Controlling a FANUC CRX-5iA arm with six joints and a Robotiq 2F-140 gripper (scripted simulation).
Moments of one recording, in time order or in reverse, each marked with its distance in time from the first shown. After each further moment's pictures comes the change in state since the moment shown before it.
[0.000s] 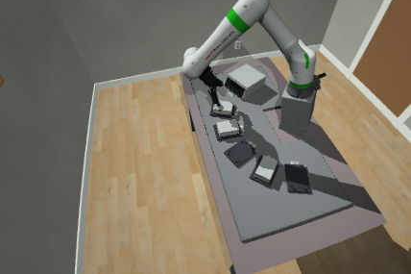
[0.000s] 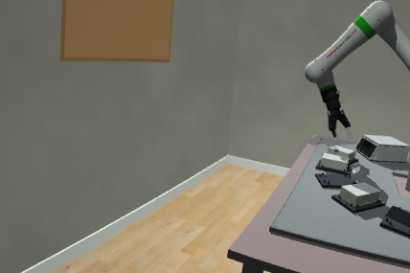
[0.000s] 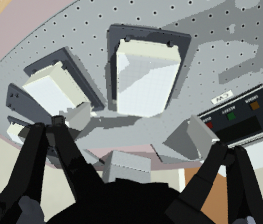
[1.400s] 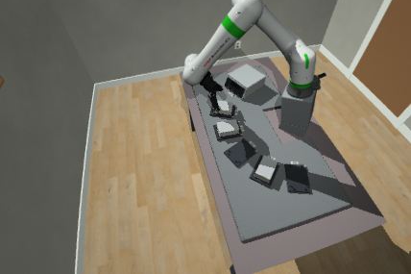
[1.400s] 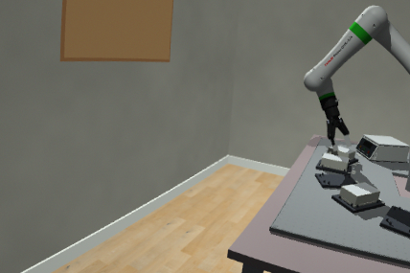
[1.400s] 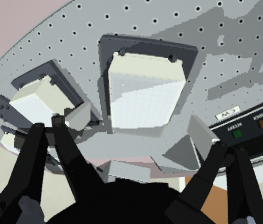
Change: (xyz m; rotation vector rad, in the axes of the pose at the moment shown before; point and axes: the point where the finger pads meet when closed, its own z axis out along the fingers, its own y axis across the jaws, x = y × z) arm 0.022 0.001 0.037 0.000 0.000 0.000
